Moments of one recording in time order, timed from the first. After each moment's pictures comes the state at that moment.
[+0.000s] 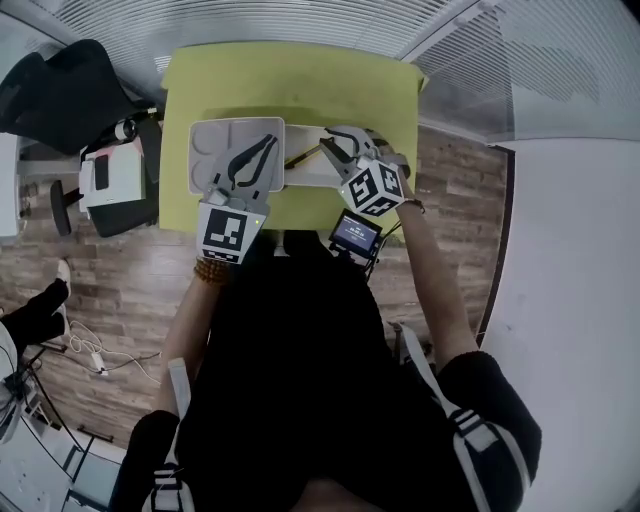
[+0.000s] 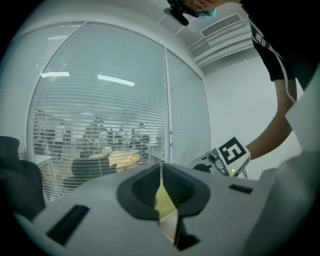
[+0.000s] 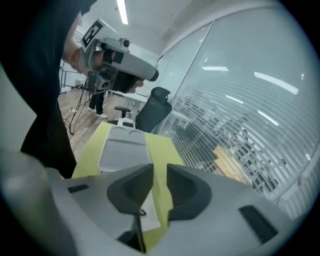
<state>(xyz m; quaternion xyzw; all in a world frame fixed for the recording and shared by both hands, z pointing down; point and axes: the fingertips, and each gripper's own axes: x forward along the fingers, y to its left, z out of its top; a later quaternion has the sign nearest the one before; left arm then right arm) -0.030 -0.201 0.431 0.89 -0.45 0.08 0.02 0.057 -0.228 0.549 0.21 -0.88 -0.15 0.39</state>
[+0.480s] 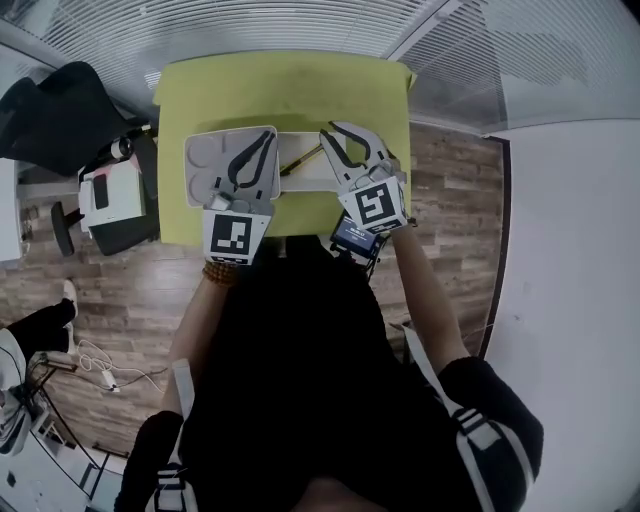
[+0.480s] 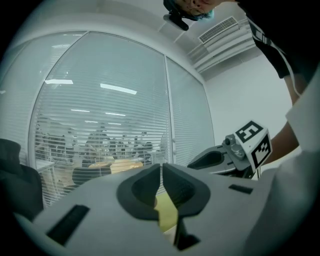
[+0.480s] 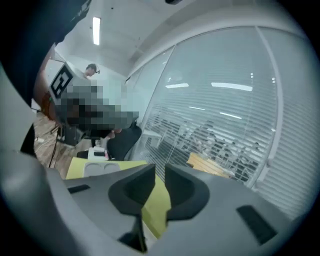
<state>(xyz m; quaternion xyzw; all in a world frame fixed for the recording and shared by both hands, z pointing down) -0.024 -0.216 0.405 0.88 -0.47 0.03 -0.01 0.064 -0.235 0.451 0.38 -0.89 -0.11 0.24</state>
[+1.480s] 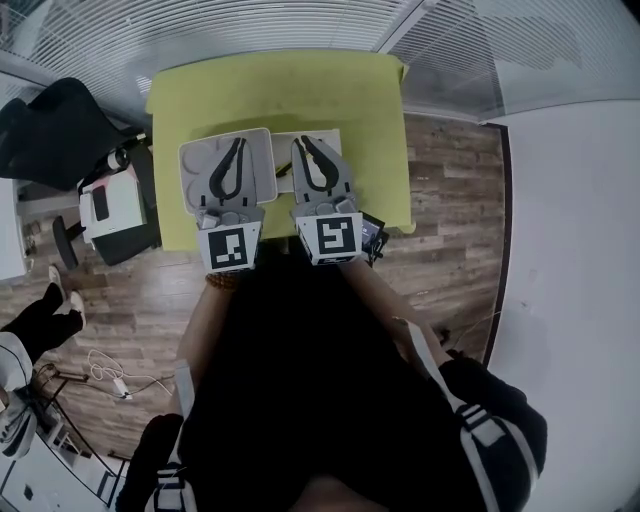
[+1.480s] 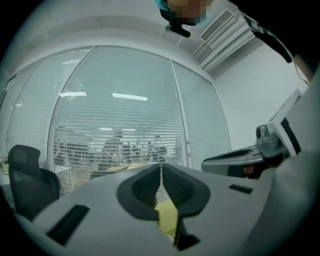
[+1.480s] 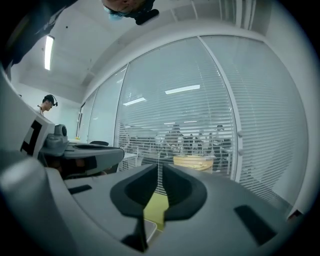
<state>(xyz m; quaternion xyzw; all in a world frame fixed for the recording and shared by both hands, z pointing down) -0.056 -0.219 0.405 0.83 -0.56 0.00 -0.02 0.031 -0.214 0.421 0.55 -0.83 0.03 0.05</state>
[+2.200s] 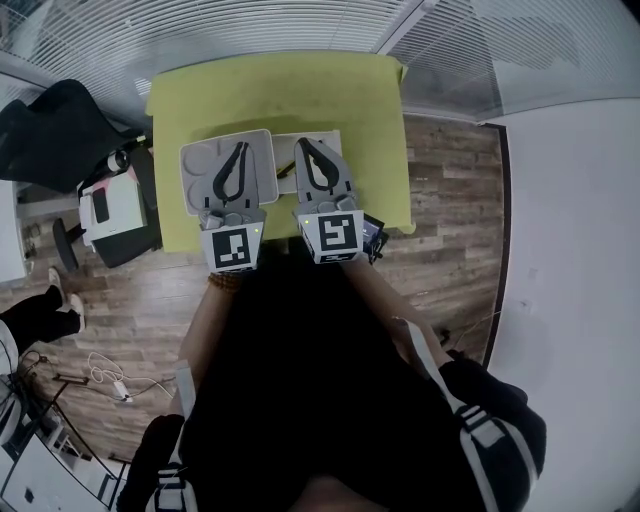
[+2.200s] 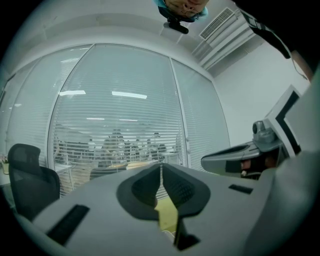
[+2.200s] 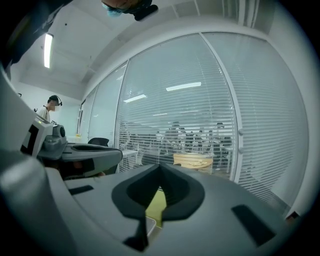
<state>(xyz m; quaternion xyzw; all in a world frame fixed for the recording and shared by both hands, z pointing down) -0.056 -0.215 0.418 0.83 -0.55 0.01 -0.02 0.034 -0.213 0.433 0.55 -0.83 0.03 0.07</state>
